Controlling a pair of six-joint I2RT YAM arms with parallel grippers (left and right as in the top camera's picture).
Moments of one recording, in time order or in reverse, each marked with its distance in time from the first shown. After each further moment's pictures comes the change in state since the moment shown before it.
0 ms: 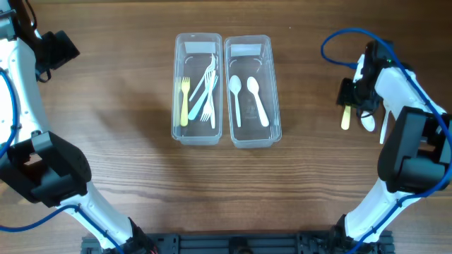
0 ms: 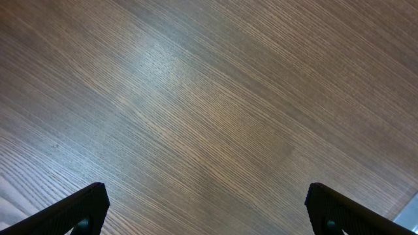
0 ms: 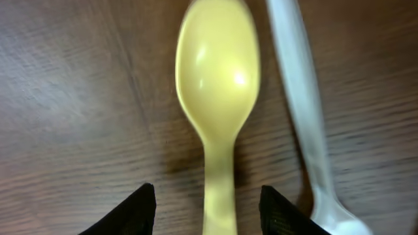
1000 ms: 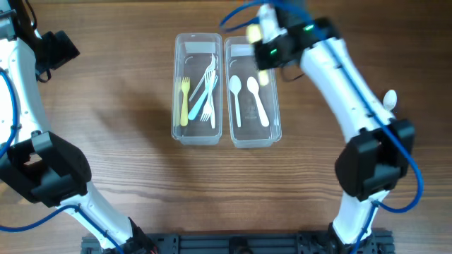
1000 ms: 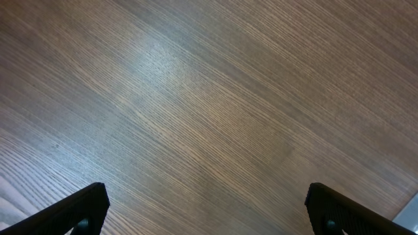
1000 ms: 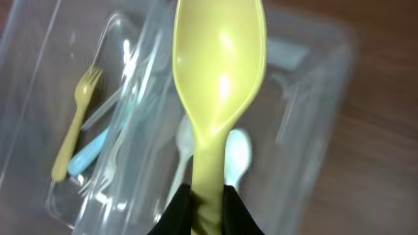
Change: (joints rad) left arm 0.000 0.000 0.000 0.000 0.000 0.000; right arm 0.569 0.011 0.494 -0.200 -0.149 -0.002
